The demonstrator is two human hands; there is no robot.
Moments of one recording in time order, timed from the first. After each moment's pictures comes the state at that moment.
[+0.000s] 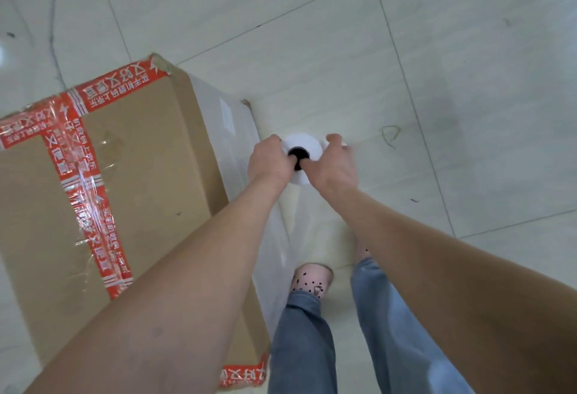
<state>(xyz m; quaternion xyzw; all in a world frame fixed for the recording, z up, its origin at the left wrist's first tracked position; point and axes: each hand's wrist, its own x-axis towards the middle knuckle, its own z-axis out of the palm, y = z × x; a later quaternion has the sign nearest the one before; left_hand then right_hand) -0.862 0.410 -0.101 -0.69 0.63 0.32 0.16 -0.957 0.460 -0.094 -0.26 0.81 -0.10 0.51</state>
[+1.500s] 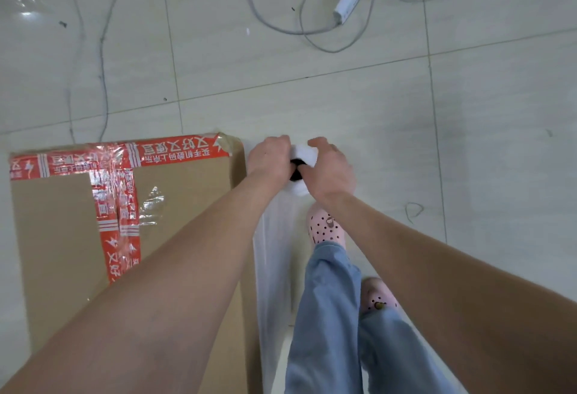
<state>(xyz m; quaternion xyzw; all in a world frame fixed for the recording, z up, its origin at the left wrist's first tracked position) -0.835 0.246 -0.089 -0.63 0.69 0.25 0.24 -0.937 0.289 -0.086 -0.43 0.76 -0.04 0.49</state>
